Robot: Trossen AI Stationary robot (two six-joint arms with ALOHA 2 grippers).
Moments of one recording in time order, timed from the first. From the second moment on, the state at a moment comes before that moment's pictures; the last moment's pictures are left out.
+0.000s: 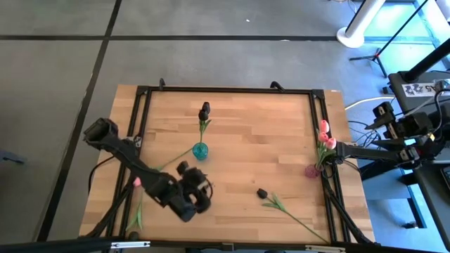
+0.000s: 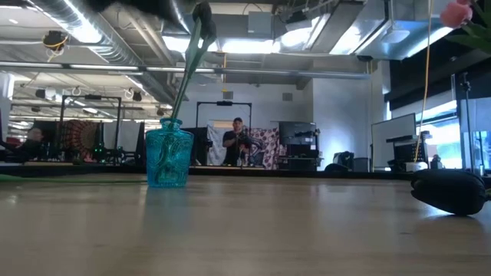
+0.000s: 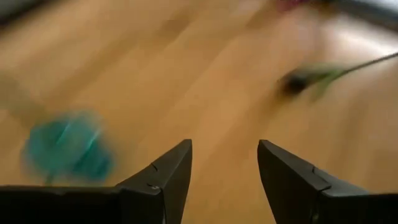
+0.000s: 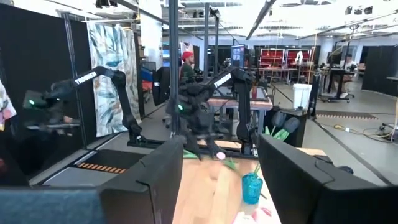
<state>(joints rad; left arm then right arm) -0.64 1.71 1.34 -0.79 -0.79 -1.11 -0.12 0.16 1.25 -0.96 -0.36 0.02</state>
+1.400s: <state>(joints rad) -0.36 1.69 0.75 -1.24 -0.18 -1.44 -0.12 0.16 1.16 -0.94 -0.37 0.03</state>
